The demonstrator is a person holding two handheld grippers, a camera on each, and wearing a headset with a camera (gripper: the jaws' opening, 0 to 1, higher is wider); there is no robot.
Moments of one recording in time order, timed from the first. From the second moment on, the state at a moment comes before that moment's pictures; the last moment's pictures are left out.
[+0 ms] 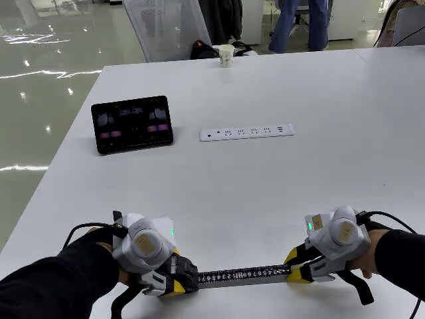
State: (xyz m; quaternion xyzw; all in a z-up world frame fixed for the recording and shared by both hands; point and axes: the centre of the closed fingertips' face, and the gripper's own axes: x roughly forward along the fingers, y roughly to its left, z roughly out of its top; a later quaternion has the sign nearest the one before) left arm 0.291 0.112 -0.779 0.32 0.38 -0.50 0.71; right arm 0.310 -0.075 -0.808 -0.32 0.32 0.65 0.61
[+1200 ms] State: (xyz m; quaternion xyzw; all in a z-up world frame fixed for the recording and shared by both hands) left arm 0.291 0.113 -0.779 0.32 0.38 -0.50 0.71; right arm 0.311 -0.091 -0.806 -0.32 0.32 0.65 0.62
